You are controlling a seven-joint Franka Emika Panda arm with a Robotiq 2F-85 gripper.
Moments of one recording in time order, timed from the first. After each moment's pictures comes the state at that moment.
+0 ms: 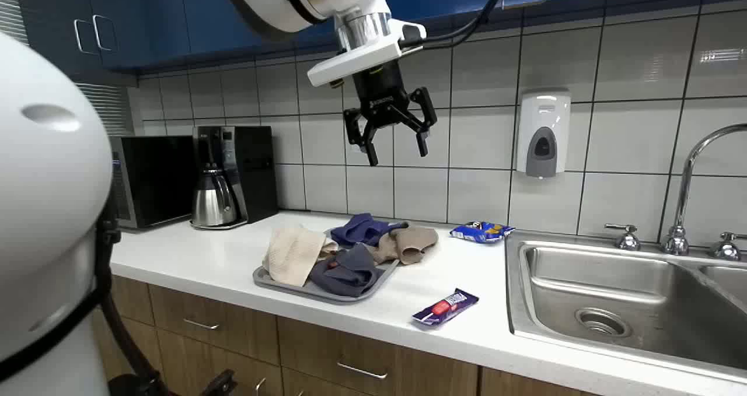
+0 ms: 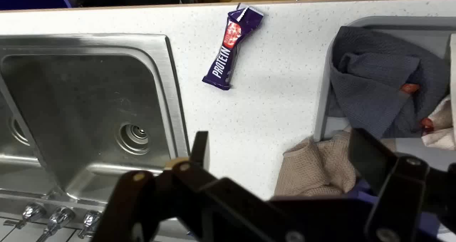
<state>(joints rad) -0.11 -0.40 -0.04 -2.50 -0.27 2.29 -0.04</state>
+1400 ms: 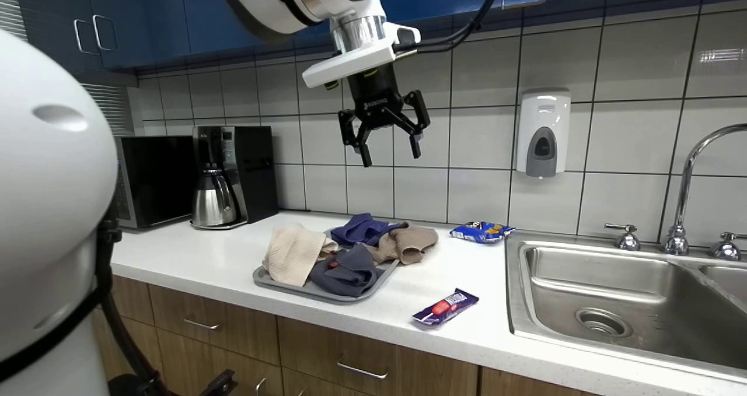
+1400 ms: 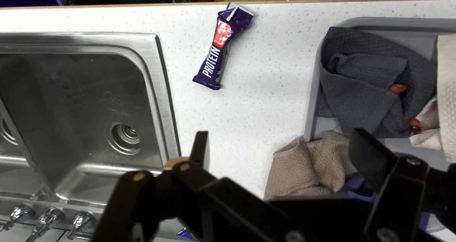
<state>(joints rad) -0.09 -0.40 -0.04 -2.51 -0.25 2.29 -0.04</state>
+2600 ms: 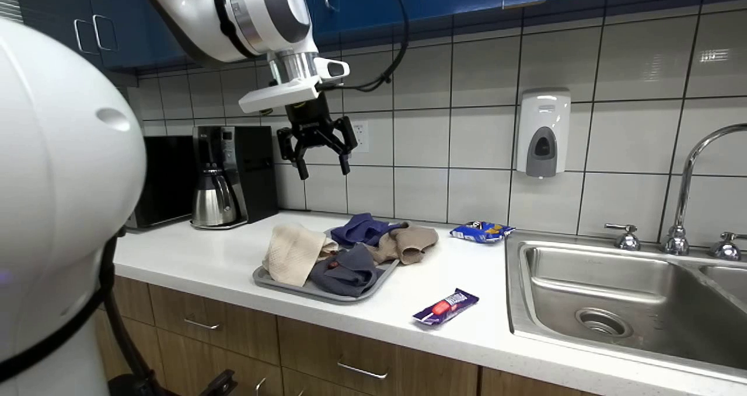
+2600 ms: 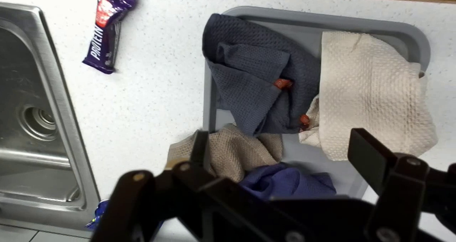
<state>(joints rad) 0.06 -0.33 0.11 -2.52 -0.17 2.37 0.13</state>
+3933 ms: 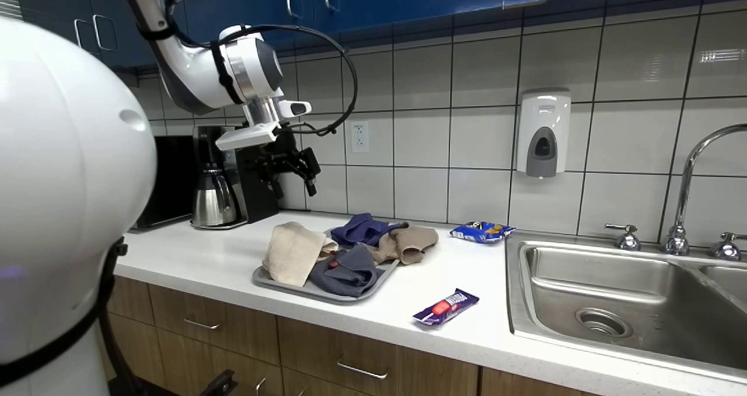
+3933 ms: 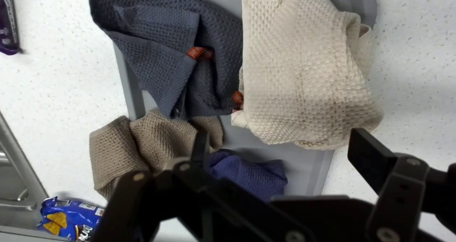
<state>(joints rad) 0.13 0.00 0.24 -2.33 -0.35 2.47 0.54</state>
